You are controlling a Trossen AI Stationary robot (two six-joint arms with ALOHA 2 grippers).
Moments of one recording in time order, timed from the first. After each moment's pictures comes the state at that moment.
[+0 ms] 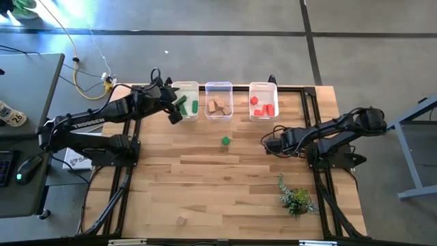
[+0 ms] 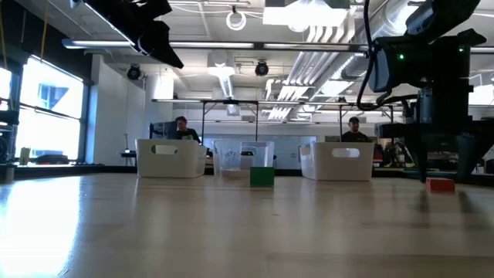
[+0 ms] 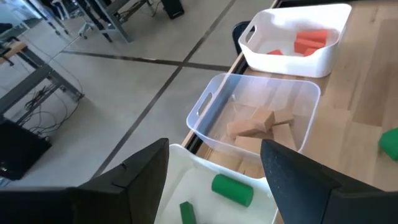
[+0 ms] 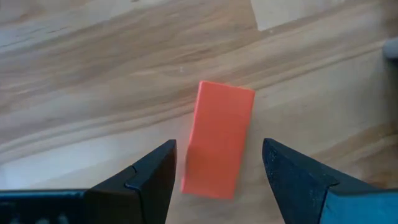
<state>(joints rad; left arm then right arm) 0.51 0.97 0.82 -0.33 -0.35 0.26 0.05 1.38 0.63 -0.88 0.21 1.94</state>
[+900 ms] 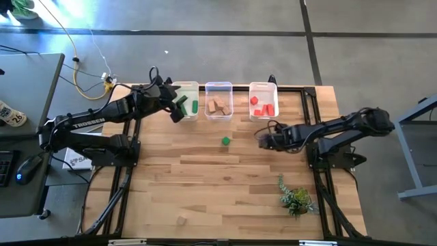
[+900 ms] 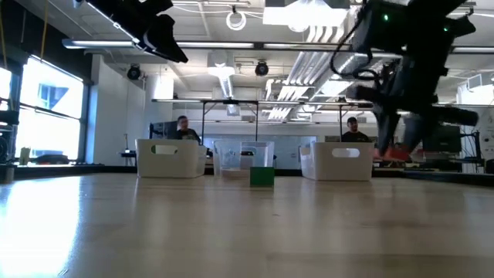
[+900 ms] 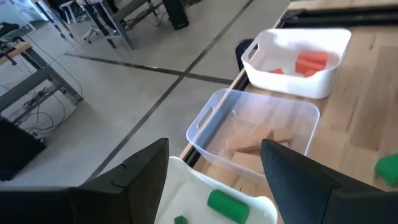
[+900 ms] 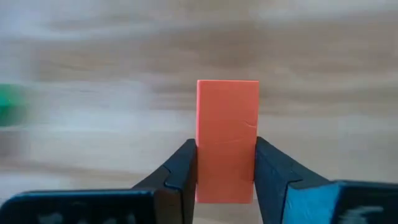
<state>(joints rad) 0.51 0.98 0.82 -0.27 -0.35 0.22 0.03 1.30 0.67 -0.72 0.25 1.63</state>
